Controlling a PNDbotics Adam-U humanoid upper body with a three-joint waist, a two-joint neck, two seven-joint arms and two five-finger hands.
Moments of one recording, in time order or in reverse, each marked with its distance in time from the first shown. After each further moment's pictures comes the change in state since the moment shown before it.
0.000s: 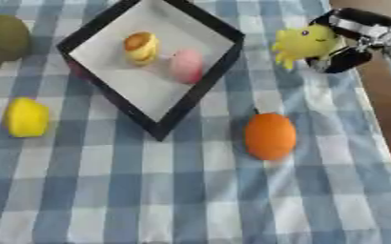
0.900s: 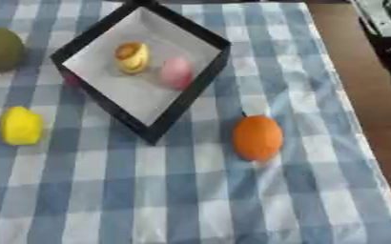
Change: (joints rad) left arm 0.002 0.049 -0.010 -0.053 0.010 0.004 -0.005; right arm -0.339 0.149 0.101 -0.097 -0.075 0.073 0.013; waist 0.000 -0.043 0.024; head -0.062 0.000
